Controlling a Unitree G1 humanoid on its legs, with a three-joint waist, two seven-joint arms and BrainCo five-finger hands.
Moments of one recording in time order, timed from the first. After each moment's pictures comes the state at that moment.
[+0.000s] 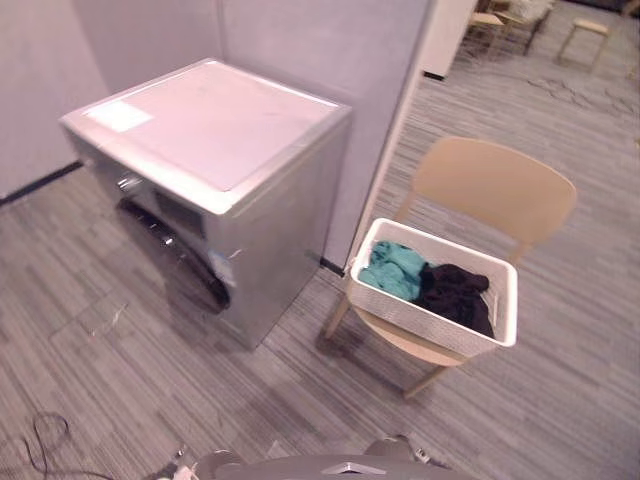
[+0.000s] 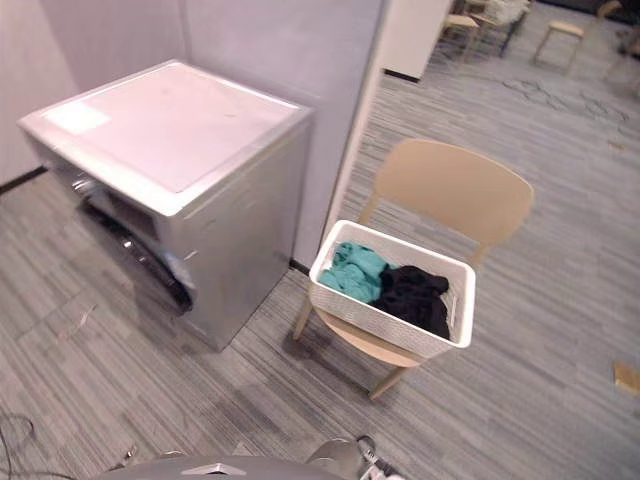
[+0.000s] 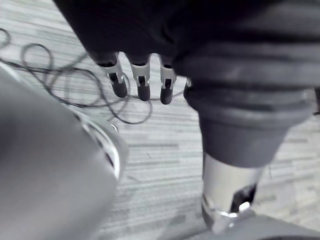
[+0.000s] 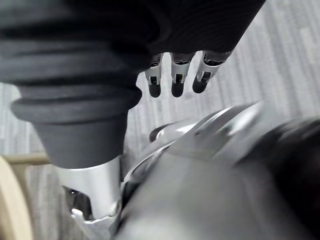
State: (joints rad) left arm 0.10 -0.02 0.52 0.92 -0.23 0.07 0.28; right arm 0.12 0.03 -0.69 1.04 0.15 0.13 -0.16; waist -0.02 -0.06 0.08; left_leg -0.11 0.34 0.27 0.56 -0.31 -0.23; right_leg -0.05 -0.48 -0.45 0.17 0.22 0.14
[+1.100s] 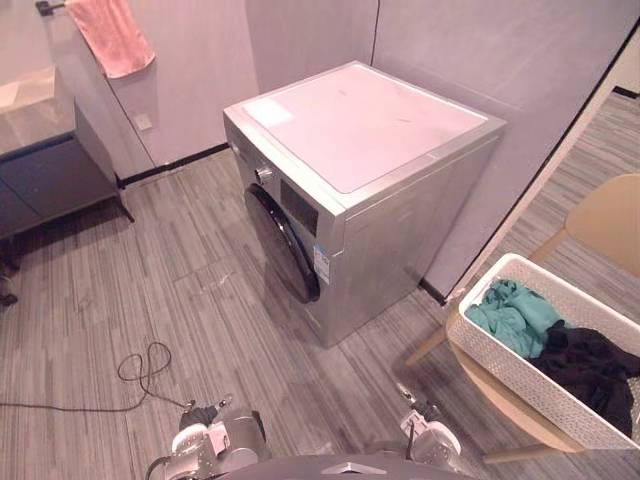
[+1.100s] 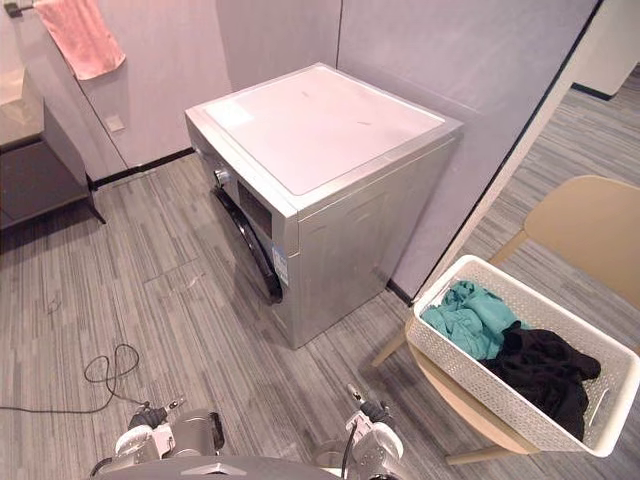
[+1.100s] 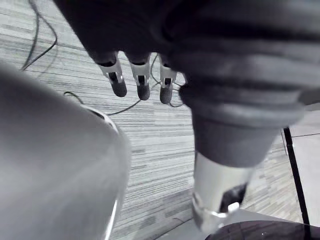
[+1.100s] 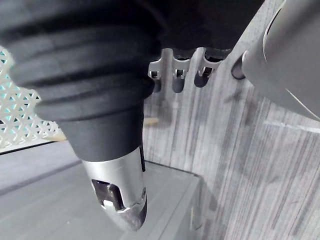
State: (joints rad) left arm 0.06 -0.09 0.37 0.84 -0.04 0.10 0.21; right arm 0.06 0.07 -0.42 0.72 0.38 0.07 -0.19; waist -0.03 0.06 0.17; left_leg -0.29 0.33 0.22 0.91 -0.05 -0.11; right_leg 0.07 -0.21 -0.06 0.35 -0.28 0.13
